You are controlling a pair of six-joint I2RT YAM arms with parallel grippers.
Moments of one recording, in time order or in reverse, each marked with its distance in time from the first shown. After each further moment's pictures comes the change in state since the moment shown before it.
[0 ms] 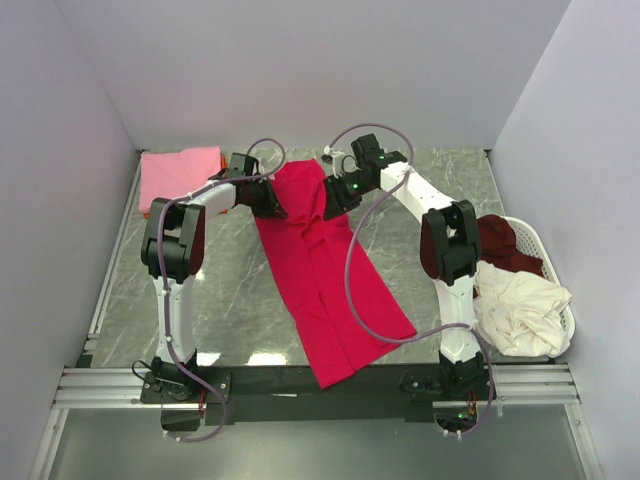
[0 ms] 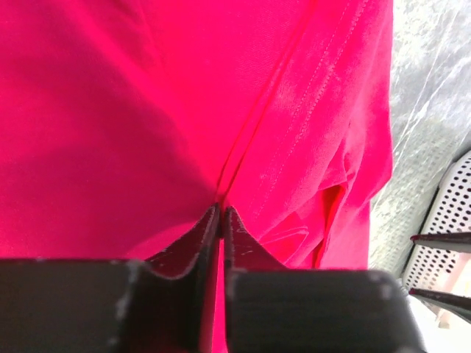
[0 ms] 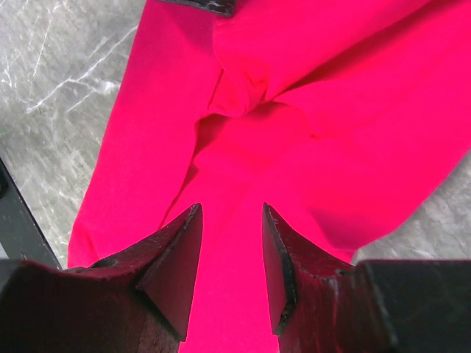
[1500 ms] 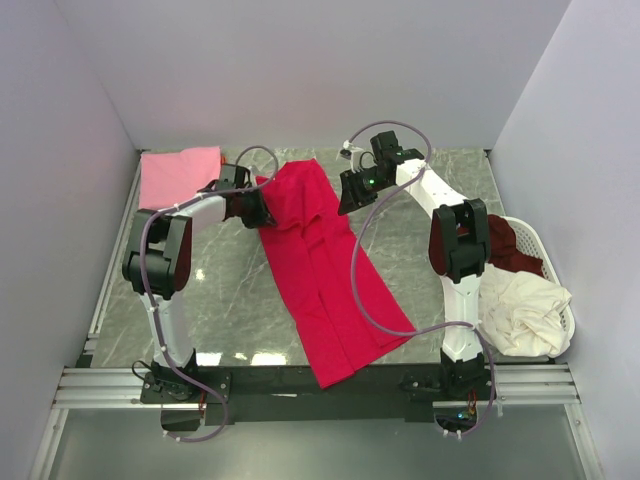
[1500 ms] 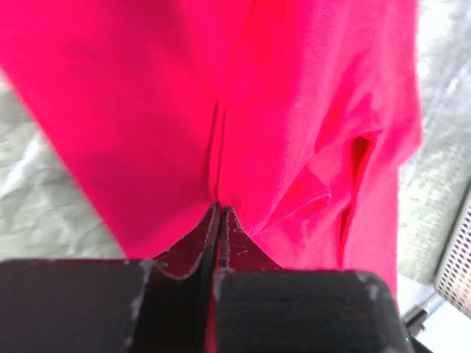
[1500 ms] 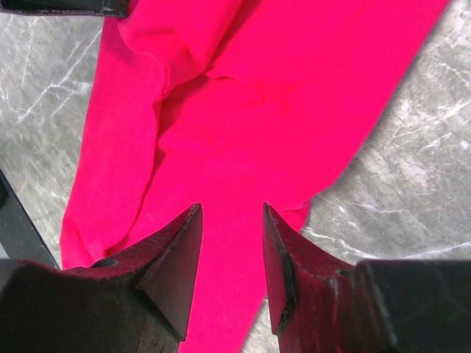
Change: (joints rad) left arm 0.010 -0.193 -0.253 0.085 -0.095 0.037; right arm -0.095 -0.011 -0.025 -0.006 -0.019 -0.003
